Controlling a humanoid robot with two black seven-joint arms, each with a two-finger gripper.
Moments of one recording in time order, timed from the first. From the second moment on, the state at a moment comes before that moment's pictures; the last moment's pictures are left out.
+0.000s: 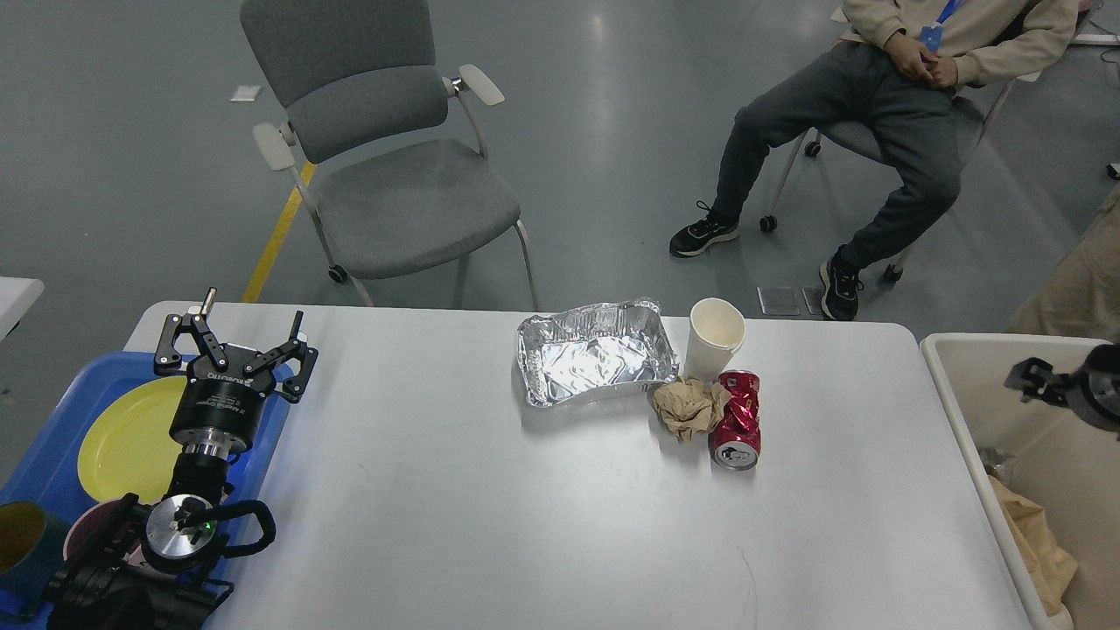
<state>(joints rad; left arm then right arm) -0.34 0.12 -1.40 -0.70 0.07 -0.61 -0.20 1.54 -0.51 -1.42 0.92 0.08 0.26 -0.16</state>
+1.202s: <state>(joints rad) -0.34 0.12 -1.40 -0.70 0.07 -0.61 -0.20 2.39 -0.18 -1.21 1.61 0.10 0.80 -0.15</state>
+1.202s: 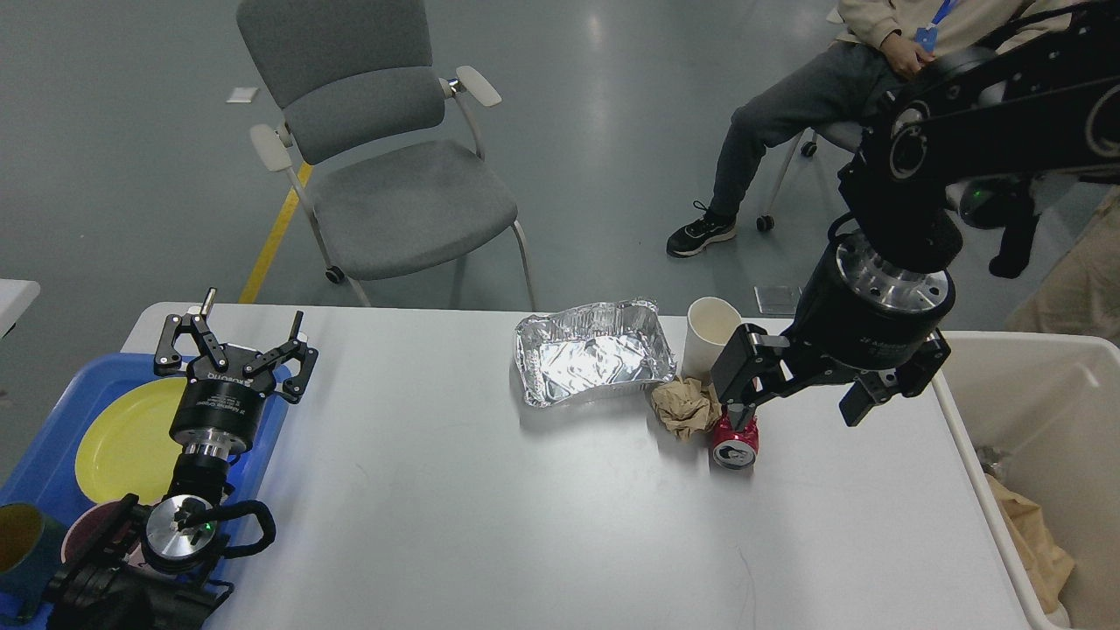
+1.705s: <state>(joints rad) -0.34 0.13 -1.40 -0.70 0.07 -0.61 -0.20 1.90 -0.10 -1.07 1.28 0.54 0.54 -0.25</state>
